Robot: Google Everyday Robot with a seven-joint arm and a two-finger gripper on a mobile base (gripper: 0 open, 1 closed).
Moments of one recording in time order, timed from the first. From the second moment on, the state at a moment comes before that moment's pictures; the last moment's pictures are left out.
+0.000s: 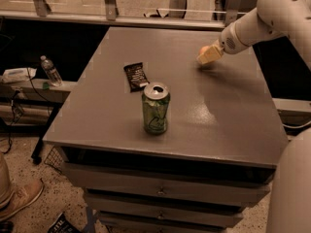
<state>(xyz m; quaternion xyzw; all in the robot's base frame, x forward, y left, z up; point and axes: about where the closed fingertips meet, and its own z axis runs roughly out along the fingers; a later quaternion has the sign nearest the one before) 0.757 -0.185 0.857 -0.39 0.84 0.09 0.36</state>
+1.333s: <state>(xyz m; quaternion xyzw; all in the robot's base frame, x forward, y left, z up) 0.743 -0.131 0.881 -0.48 0.78 0.12 0.38</state>
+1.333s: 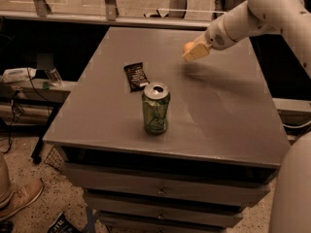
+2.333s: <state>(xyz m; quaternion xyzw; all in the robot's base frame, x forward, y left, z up) 0.707 -0.034 0.854 -0.61 0.71 0.16 0.32</state>
